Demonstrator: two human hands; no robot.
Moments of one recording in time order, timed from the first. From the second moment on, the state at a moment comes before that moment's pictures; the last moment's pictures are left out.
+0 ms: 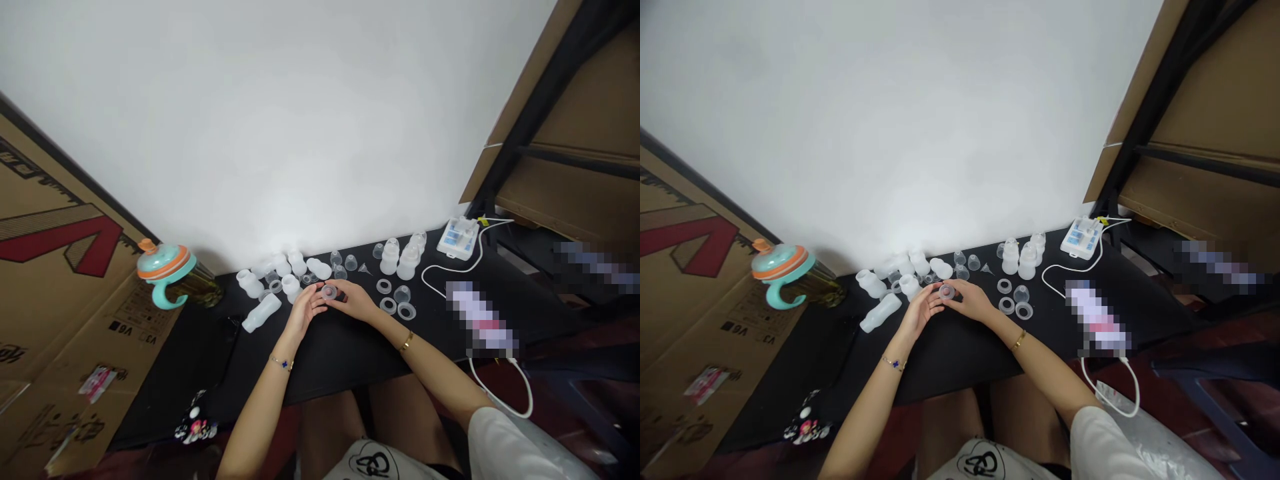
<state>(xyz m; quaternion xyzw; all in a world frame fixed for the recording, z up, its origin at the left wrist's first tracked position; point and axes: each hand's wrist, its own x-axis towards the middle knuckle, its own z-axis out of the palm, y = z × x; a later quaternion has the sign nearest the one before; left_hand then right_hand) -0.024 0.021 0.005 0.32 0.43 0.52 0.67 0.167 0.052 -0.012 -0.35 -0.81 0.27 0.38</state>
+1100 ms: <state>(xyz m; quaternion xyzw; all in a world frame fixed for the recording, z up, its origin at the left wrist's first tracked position) -0.027 0.021 0.004 0.25 0.41 0.51 0.71 0.169 0.046 -0.003 -0.34 -0.82 0.27 0.37</state>
